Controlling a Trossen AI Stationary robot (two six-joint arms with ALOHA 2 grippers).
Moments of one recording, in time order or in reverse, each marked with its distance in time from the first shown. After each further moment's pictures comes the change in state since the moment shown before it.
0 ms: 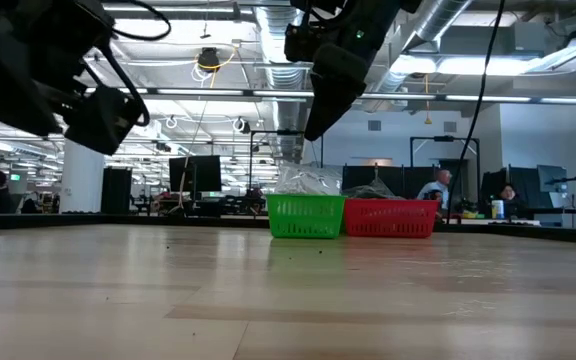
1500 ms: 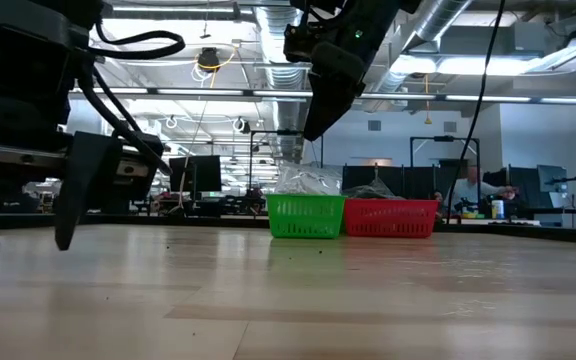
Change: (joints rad) left arm -0.048 0.551 0.095 0.429 0.261 0.285; right arm -0.001 0.001 0.000 0.007 0.000 0.034
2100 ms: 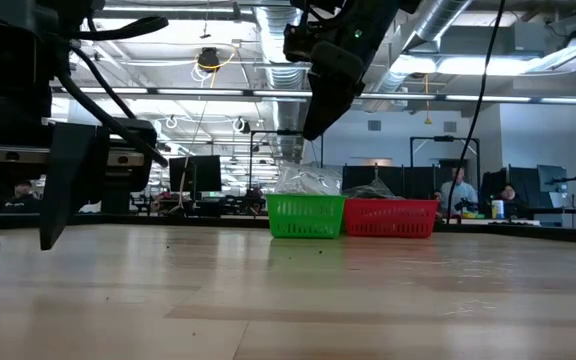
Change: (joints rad) left arm -0.031 0.013 0.009 0.003 -0.001 0.111; right arm 0.000 0.000 0.000 0.004 0.000 0.000
